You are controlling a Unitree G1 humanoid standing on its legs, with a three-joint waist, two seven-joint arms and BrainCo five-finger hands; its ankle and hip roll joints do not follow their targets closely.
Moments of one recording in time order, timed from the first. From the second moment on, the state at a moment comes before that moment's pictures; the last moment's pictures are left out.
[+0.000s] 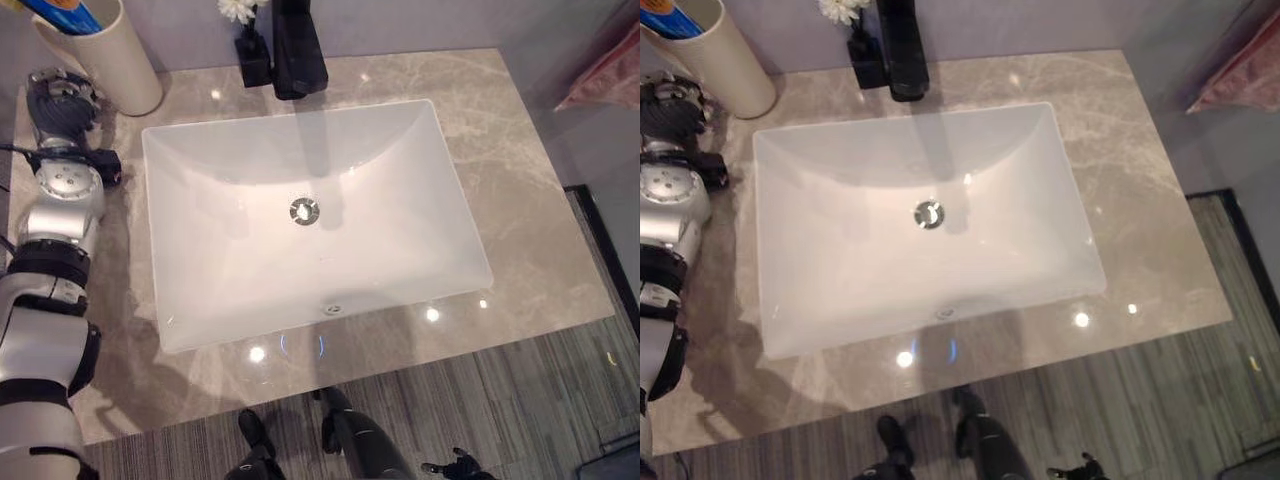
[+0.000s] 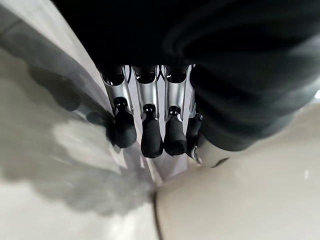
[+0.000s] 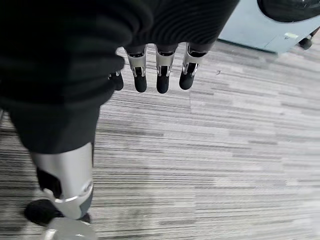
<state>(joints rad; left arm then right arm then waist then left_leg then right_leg) -1.16 0.89 -0.38 0.96 -0.51 -0.16 0.41 0.00 -0.25 0.31 1.24 0.10 -0.01 -0.20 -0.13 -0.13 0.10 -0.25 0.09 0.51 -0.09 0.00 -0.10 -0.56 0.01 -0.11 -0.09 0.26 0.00</state>
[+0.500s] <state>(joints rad) -1.22 0.89 -0.42 0.92 -0.46 -0.16 0.42 0.00 -0.26 0.31 1.24 0.11 -0.03 -0.20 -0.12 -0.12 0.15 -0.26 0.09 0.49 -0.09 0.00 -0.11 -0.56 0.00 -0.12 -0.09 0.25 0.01</state>
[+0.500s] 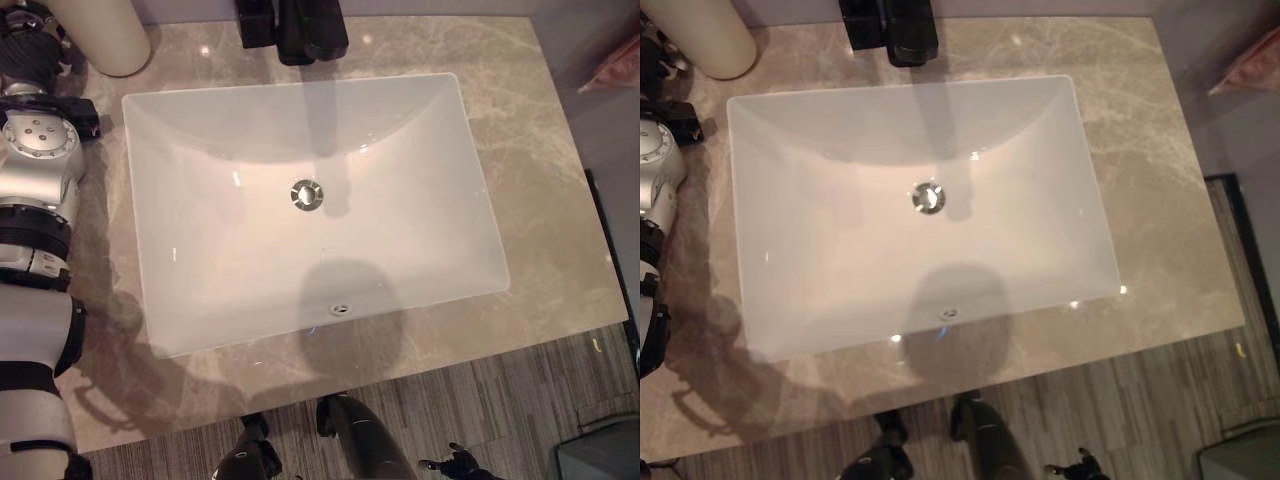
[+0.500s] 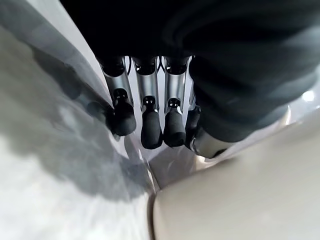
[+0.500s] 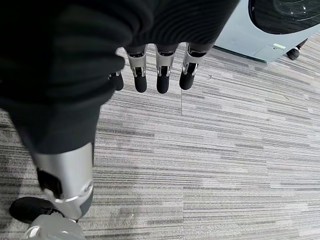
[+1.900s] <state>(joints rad) -1.01 0.71 -0.32 0.79 -0.30 -0.10 0.50 0.02 -0.26 0.31 1.23 0.11 -0.04 -0.22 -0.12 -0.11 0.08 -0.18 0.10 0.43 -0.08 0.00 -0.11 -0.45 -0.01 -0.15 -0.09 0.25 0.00</state>
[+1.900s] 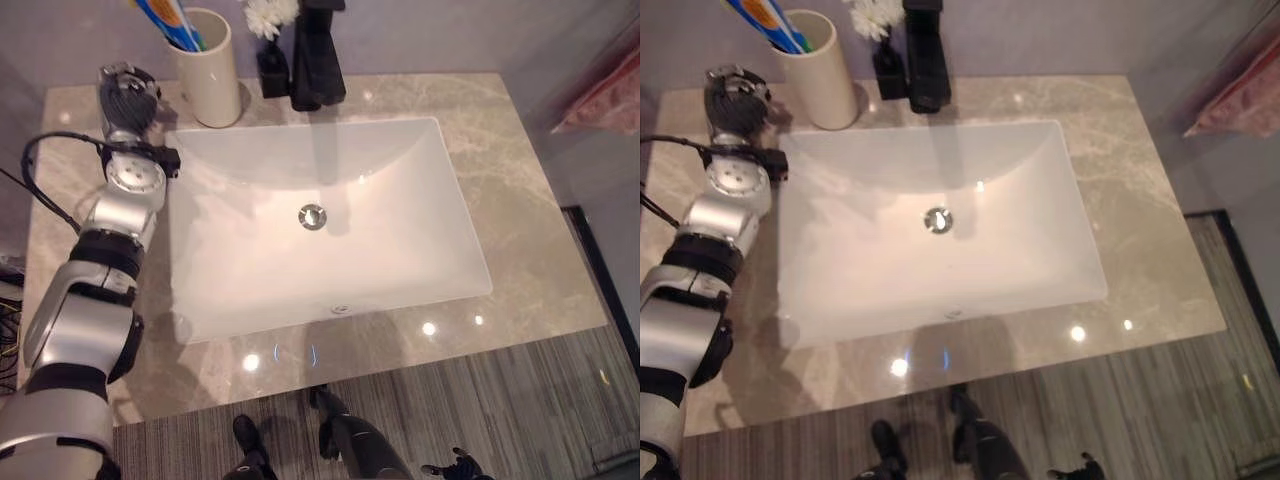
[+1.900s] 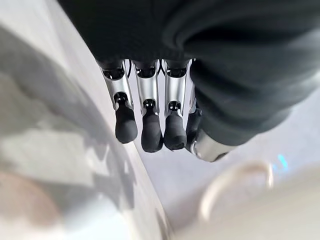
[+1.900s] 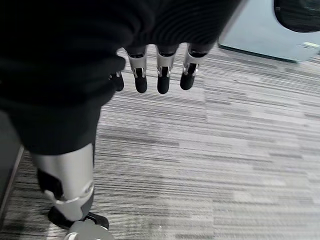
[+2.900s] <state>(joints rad) 0.05 0.37 -0.15 1.28 0.25 0.02 0.15 -0.04 -0.23 0.24 1.27 -0.05 0.00 -0.13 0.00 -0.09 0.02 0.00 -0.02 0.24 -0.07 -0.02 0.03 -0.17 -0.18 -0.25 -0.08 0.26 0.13</state>
